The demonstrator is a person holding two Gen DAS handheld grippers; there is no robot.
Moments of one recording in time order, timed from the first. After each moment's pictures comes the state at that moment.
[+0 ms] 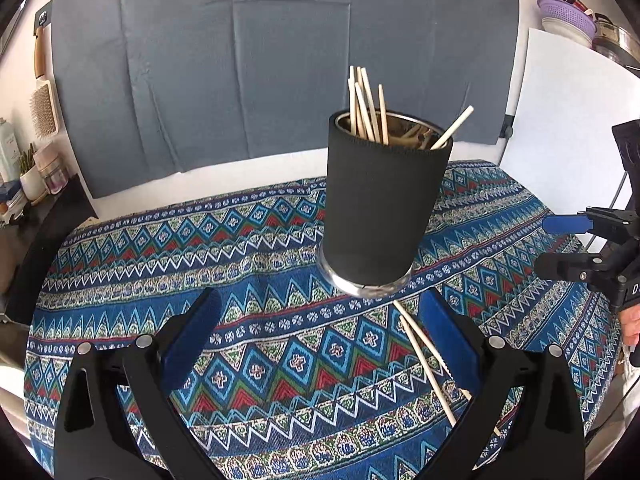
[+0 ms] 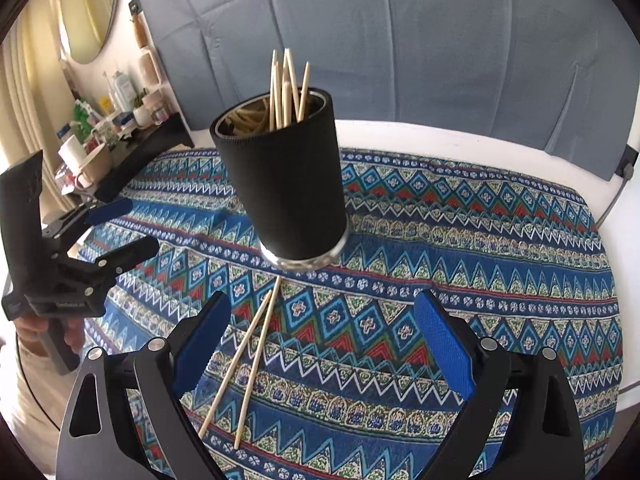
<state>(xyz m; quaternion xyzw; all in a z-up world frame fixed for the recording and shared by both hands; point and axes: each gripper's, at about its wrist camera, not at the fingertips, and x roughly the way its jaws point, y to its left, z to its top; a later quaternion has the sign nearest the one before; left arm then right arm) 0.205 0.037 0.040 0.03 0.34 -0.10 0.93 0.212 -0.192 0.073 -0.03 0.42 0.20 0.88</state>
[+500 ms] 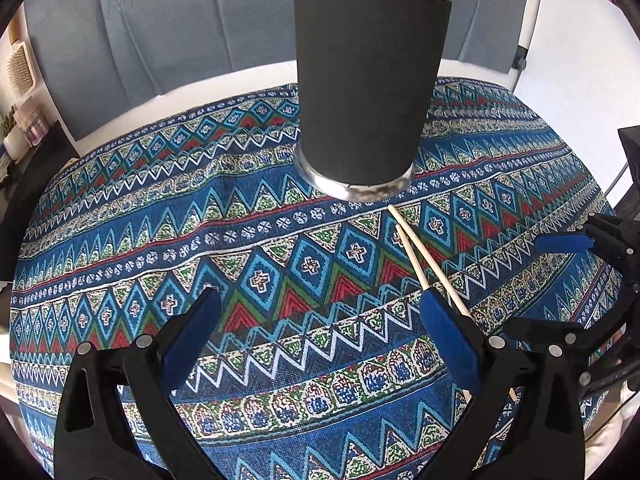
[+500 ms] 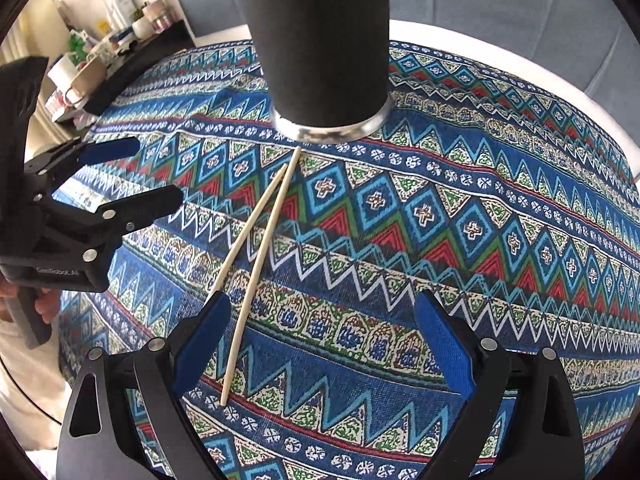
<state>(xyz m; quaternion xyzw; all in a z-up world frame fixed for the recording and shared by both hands) 0.211 0.006 -0.021 0.06 0.46 -0.09 0.88 0.192 -0.161 -0.013 -0.08 0.53 0.21 0.82</state>
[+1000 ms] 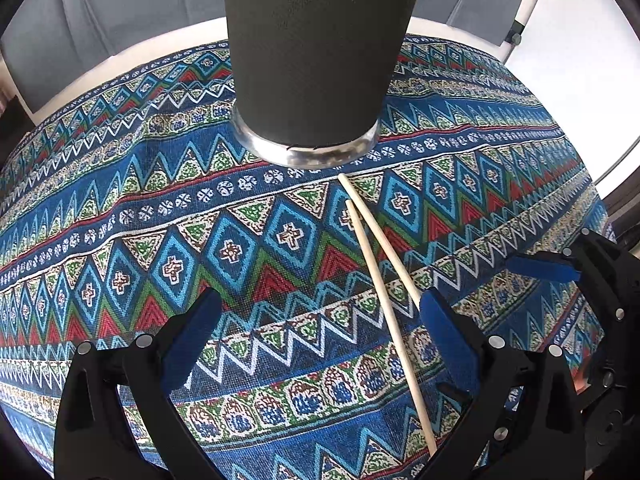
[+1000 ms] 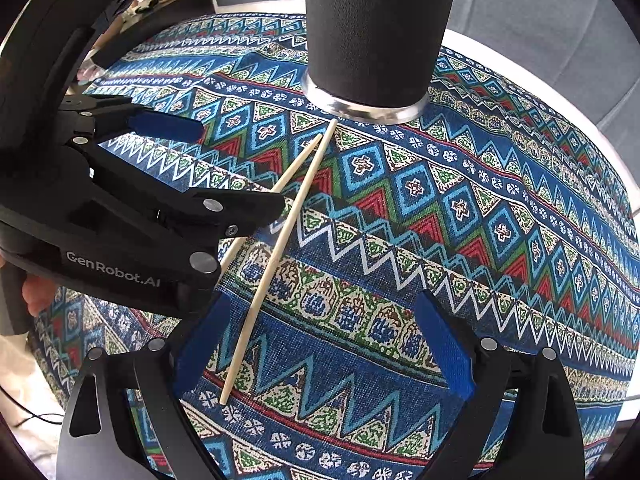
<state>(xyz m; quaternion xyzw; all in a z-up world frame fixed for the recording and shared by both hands) 0.230 -0.024 -0.047 0.04 0.51 -0.12 0.85 0.177 -0.134 -0.032 -0.15 0.52 0.21 0.82</state>
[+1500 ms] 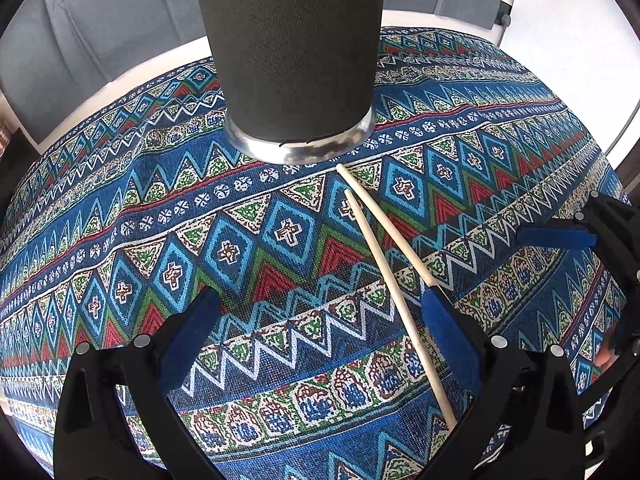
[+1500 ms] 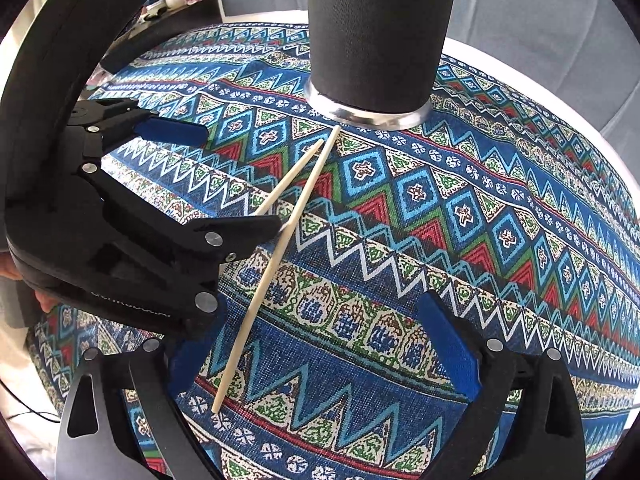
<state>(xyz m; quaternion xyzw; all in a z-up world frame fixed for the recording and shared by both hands) 0.225 -0.035 -0.055 0.09 0.49 -0.12 0.86 0.177 -0.140 -0.037 -0.14 0.49 0.23 0.83</state>
